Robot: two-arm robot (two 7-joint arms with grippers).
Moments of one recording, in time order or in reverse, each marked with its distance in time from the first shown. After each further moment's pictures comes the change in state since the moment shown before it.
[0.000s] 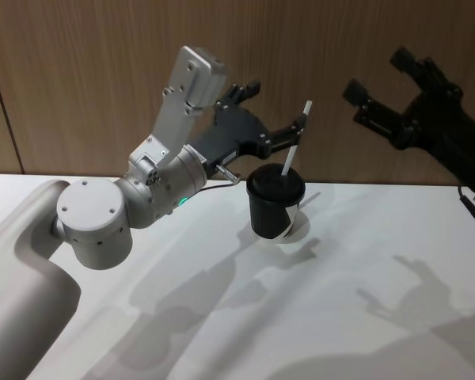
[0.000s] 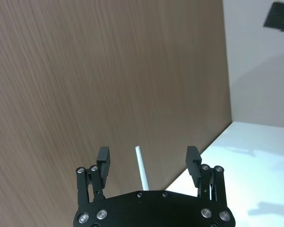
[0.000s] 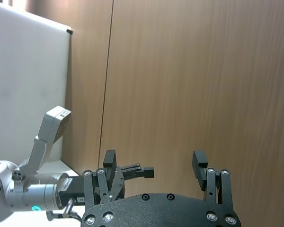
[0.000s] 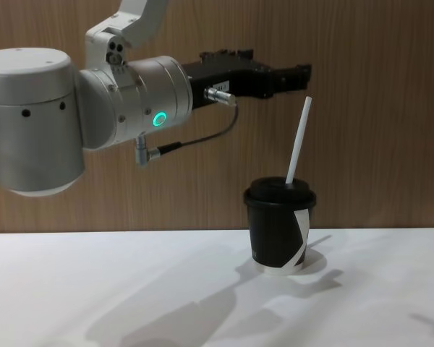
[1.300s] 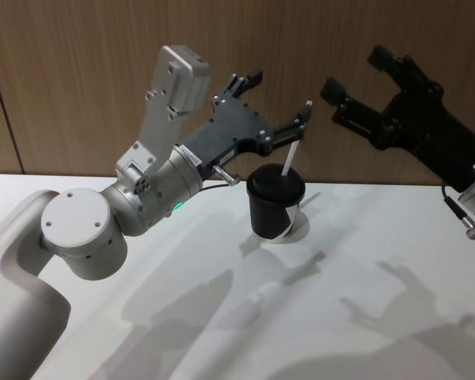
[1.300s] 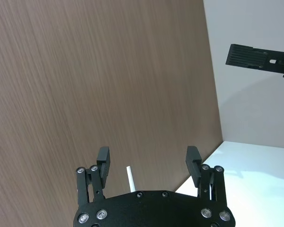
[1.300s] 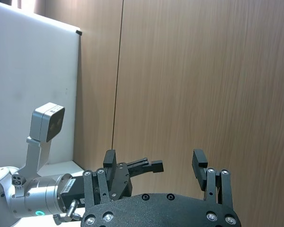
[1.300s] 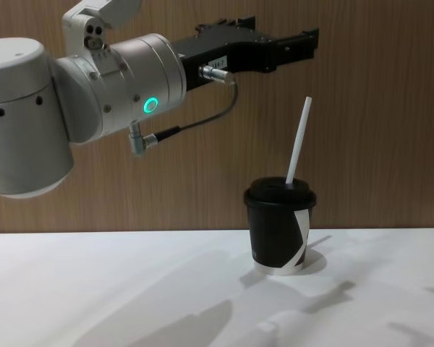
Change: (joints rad) left arm 0.067 0.016 -0.036 -0.102 -0.012 -0.054 -0.018; right arm 0.001 0.005 -0.041 -0.062 0.015 0.053 -0.042
